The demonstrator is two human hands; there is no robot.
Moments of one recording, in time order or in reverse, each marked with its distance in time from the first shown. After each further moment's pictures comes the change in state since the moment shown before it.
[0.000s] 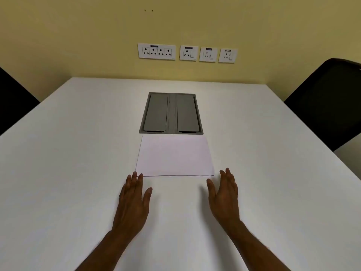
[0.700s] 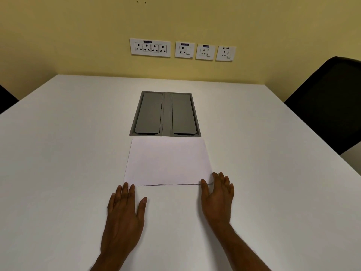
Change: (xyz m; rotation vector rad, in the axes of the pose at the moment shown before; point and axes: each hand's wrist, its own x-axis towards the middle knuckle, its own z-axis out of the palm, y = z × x) left_hand 0.024 -0.028 0.050 0.201 0.050 -0.010; right_hand 0.043 0.010 0.049 -0.022 0.115 0.047
